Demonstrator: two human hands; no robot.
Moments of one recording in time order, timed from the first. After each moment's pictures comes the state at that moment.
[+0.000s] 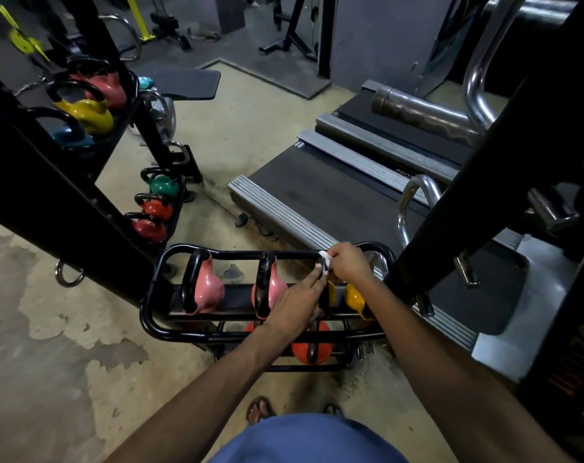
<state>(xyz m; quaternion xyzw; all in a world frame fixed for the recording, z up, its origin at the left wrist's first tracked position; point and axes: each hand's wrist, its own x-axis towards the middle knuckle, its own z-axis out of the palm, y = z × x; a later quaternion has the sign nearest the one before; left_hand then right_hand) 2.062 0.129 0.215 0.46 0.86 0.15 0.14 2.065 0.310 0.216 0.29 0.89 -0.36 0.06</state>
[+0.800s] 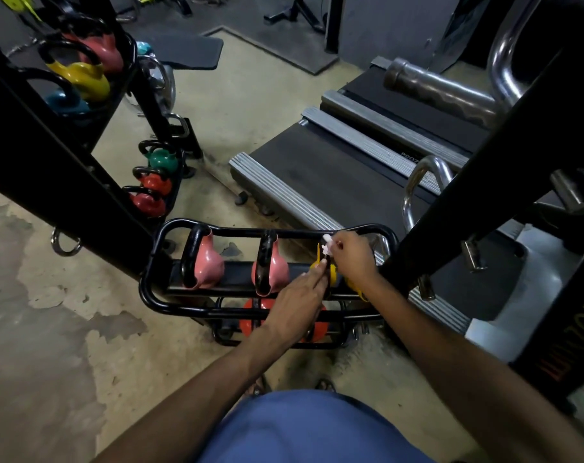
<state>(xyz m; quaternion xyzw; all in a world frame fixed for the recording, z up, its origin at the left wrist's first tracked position) 2.097 0.109 0.207 0.49 0.85 0.15 0.07 2.091 0.292 0.215 0.26 0.90 -0.34 -0.04</state>
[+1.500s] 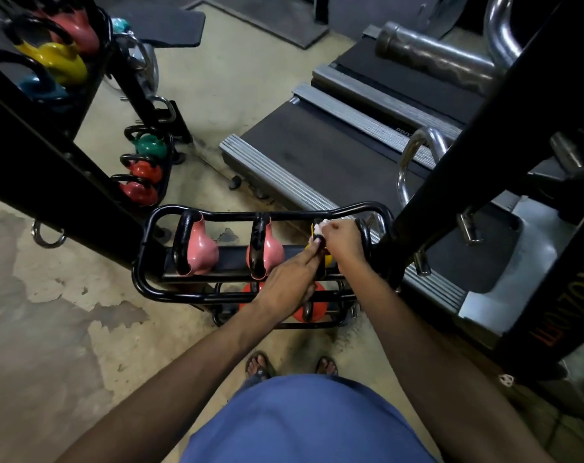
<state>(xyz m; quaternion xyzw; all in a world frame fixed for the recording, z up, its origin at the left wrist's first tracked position) 2.083 0.106 0.216 0.49 0.84 0.15 0.16 2.091 0.268 0.199 0.40 0.72 -0.56 -0.07</state>
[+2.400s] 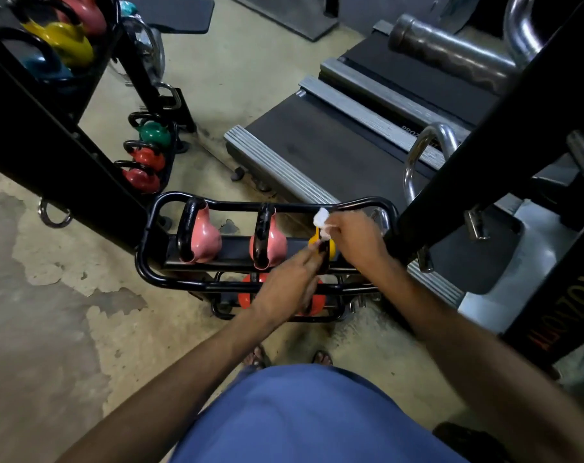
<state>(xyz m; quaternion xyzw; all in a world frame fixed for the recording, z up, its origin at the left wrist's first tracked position) 2.101 0.088 0.217 0.49 0.83 0.26 0.10 2.112 0.285 0.229 0.17 0.97 -0.19 0.00</state>
